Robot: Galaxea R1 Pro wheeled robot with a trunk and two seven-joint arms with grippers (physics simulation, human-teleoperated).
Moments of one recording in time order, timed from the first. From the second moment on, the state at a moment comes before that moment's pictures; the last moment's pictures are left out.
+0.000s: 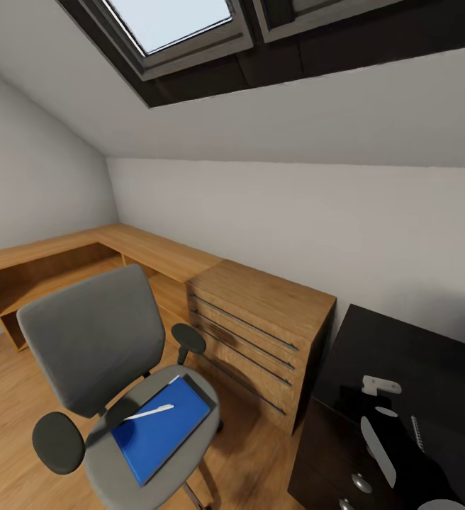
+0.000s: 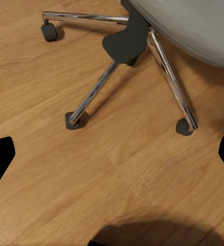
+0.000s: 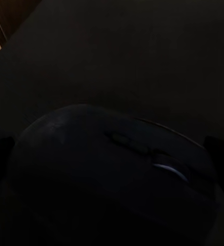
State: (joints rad) left arm -0.16 0.17 -0.21 -0.02 0.71 -0.56 -0.32; right arm -0.43 -0.13 -0.04 -0.90 -0.20 0.31 -0.25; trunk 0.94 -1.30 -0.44
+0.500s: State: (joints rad) left arm -0.16 0.17 -0.21 -0.02 0.71 -0.56 -0.32; right arm -0.43 -0.13 -0.04 -0.90 -0.20 0.32 -0.25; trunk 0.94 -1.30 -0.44
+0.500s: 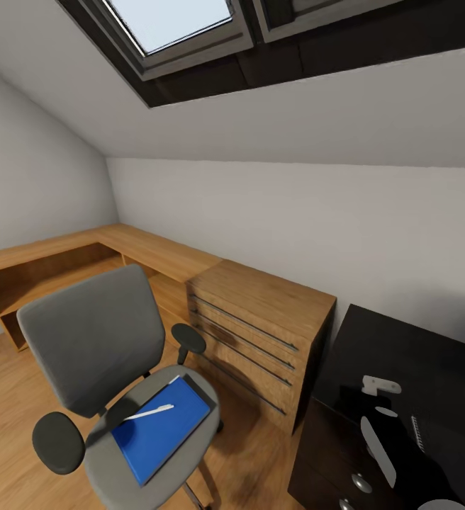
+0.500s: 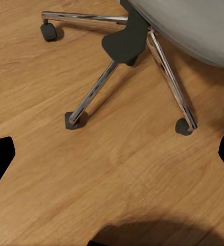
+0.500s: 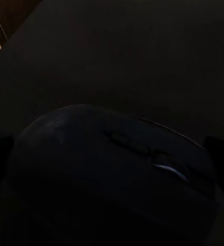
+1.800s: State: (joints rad) left arm -0.16 0.16 -0.21 -0.02 0.71 -0.56 -0.32; right arm -0.43 -0.13 -0.04 -0.91 -0.21 0.31 -0.25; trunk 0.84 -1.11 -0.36
